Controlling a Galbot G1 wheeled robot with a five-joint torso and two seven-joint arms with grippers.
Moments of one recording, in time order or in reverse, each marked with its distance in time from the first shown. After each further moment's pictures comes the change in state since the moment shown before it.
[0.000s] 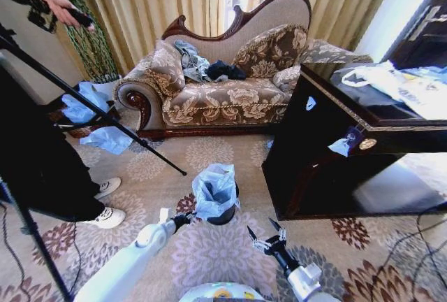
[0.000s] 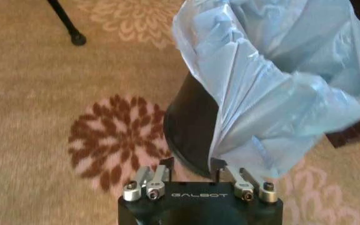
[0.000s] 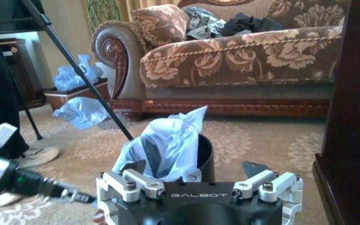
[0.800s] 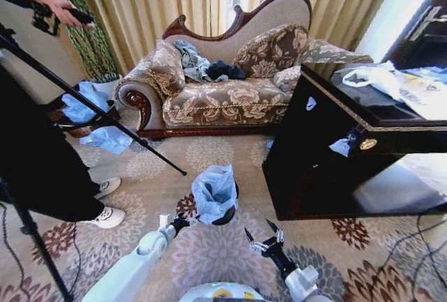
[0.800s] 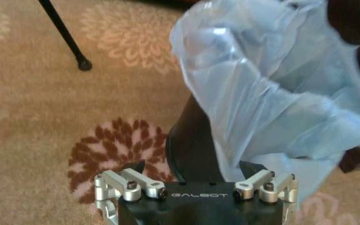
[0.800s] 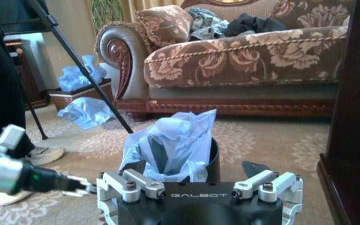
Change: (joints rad) left arm 0.000 -0.037 -0.008 0.041 0.041 -0.140 0.010; right arm -0.023 0.013 -0.004 0.007 -0.025 0.015 -0.008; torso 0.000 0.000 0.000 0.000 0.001
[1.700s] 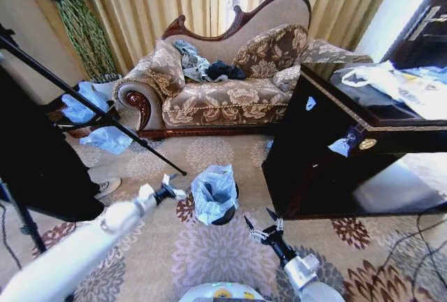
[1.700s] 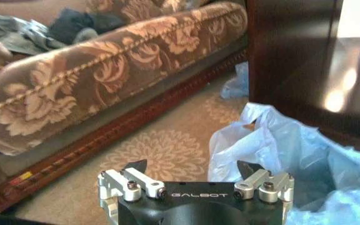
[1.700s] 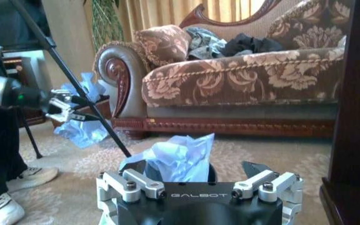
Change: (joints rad) left arm -0.312 0.417 0.075 -0.179 0.175 -0.110 0.206; right arm 0.062 0.004 0.000 0.023 0.027 -0.014 0.012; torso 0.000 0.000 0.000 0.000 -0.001
